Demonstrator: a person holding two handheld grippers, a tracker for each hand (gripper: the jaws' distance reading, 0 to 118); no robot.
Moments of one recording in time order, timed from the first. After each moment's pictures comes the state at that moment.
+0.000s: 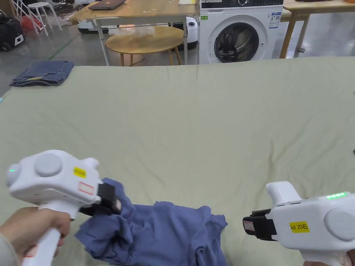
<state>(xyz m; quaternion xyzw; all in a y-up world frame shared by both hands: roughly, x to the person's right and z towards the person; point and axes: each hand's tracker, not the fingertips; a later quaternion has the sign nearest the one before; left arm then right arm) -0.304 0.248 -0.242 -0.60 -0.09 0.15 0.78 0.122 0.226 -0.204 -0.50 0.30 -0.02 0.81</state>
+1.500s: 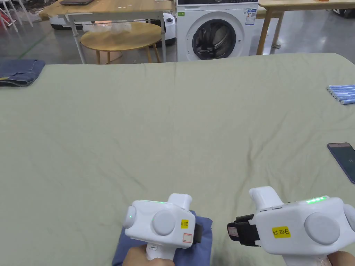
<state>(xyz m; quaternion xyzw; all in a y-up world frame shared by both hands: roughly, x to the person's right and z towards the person) -0.106 0.133 -0.242 -0.56 -0.23 0.06 0.79 0.131 0.215 -0.205 -0.52 0.29 -0.03 0.80</state>
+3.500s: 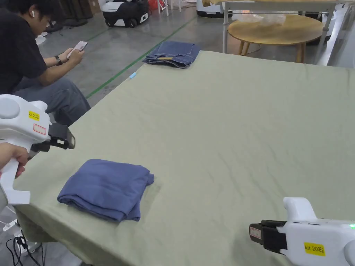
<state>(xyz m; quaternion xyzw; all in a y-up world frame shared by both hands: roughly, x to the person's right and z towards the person) -0.739 0.315 -0.183 -0.48 0.24 0.12 0.84 -0.159 0.172 -0.284 -0.48 0.45 -0.02 0.75</state>
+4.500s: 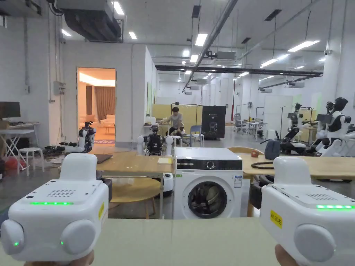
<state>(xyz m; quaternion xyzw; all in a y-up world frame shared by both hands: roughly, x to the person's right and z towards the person) -0.228 0.529 -0.226 0.00 0.05 0.00 1.00 0.103 0.540 -0.215 -0.01 0.07 -0.01 1.00</state>
